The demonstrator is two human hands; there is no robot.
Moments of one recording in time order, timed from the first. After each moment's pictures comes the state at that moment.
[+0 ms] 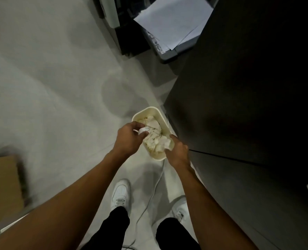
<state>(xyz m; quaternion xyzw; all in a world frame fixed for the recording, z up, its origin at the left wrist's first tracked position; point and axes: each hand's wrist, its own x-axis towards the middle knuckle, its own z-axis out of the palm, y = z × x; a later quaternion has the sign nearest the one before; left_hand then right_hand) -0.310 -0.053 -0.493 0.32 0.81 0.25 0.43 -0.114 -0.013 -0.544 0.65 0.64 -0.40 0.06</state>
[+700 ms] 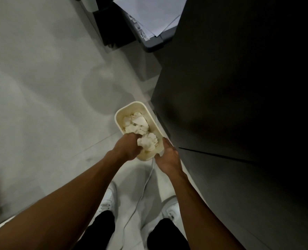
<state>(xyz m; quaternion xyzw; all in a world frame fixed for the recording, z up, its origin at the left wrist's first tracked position) -0.264 -0.041 -0.566 0.48 0.74 0.01 0.48 -0.083 -0.026 -0.587 0.64 0.64 -0.42 0.10</state>
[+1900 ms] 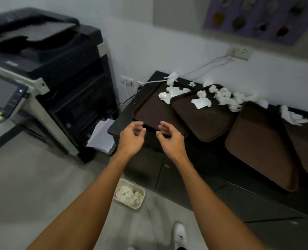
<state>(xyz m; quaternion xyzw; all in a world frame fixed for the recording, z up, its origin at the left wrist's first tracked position) -0.182 0.006 0.020 0.61 0.60 0.36 0.37 -0.021 -0.036 0.018 0.66 0.49 -0.34 -0.47</state>
